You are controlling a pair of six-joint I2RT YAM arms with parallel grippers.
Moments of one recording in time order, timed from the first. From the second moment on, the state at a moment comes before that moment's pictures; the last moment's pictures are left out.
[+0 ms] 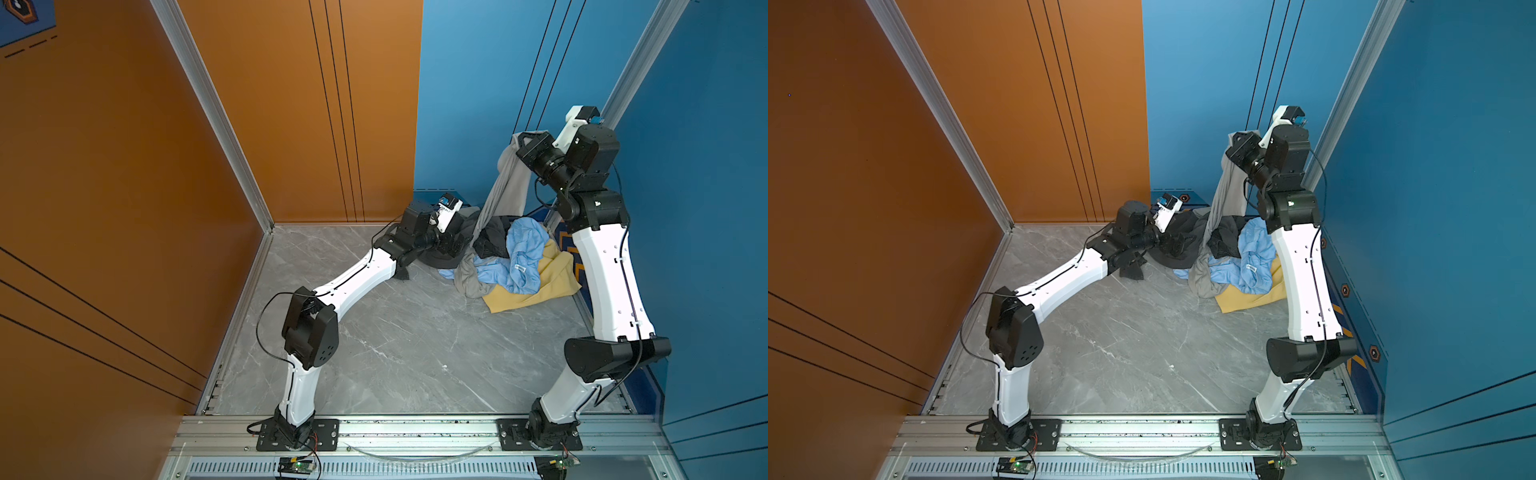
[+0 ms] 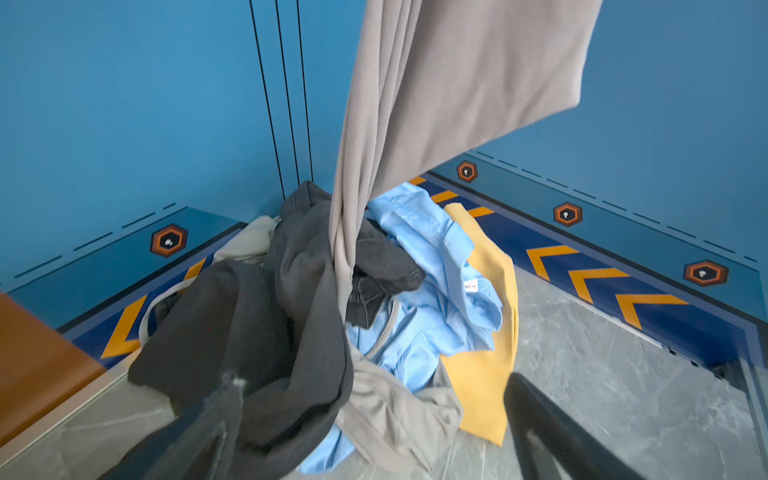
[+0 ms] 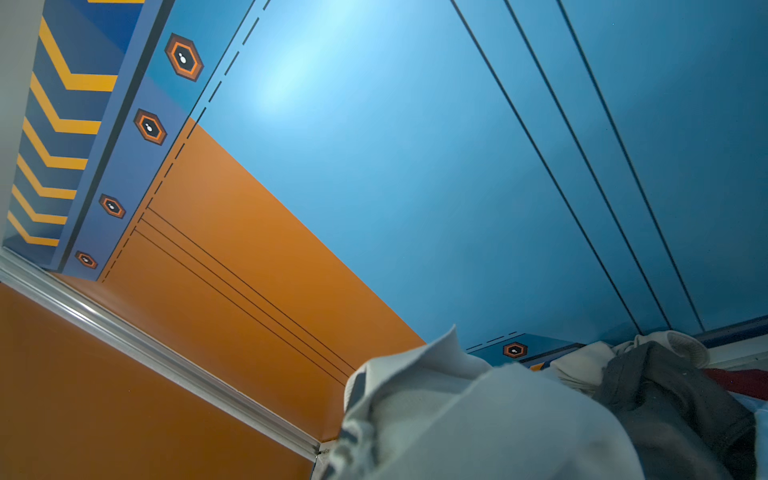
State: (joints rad) left arm -0.69 2.07 1.93 -0.11 0.26 -0.02; right arm 0.11 1.72 2.23 -0.49 -0.12 0.73
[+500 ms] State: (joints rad) left arm -0.75 2.74 2.68 0.06 0.16 -0.13; right arm 0.09 1.32 1.72 -0.28 -0.20 0.78
